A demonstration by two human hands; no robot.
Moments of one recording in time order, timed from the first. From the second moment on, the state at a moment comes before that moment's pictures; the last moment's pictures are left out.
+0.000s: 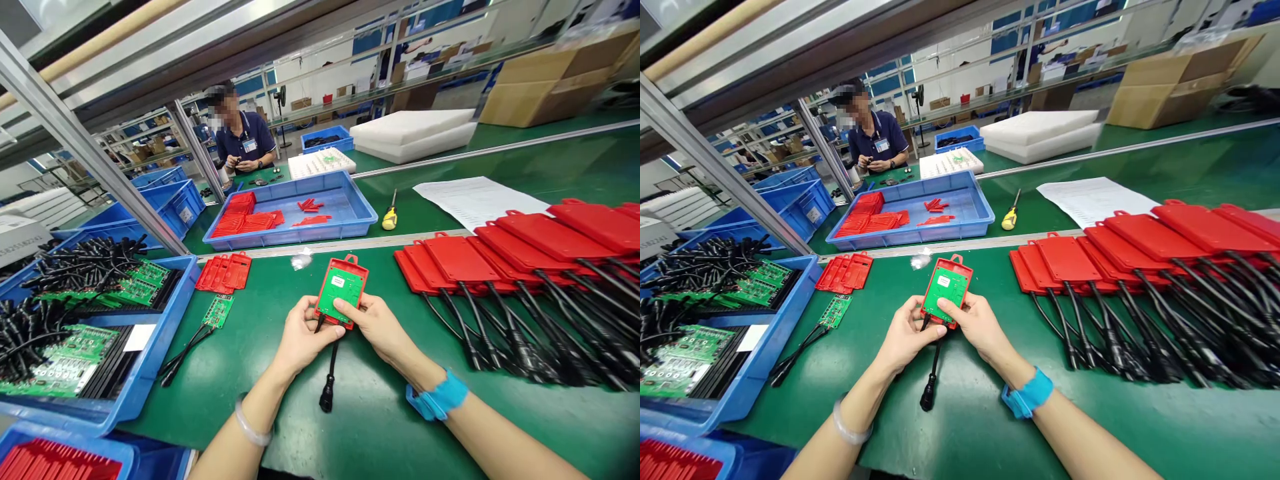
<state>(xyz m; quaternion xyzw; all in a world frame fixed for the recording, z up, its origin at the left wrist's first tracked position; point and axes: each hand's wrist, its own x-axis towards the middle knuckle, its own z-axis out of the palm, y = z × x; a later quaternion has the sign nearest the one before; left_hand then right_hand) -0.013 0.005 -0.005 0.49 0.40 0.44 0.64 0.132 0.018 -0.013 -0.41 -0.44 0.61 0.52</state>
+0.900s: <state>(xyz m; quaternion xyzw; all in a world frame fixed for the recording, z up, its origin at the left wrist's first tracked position) -0.016 0.015 -0.014 0.40 0.42 0.48 0.66 0.130 0.021 -0.024 -0.39 -0.58 0.55 0.46</state>
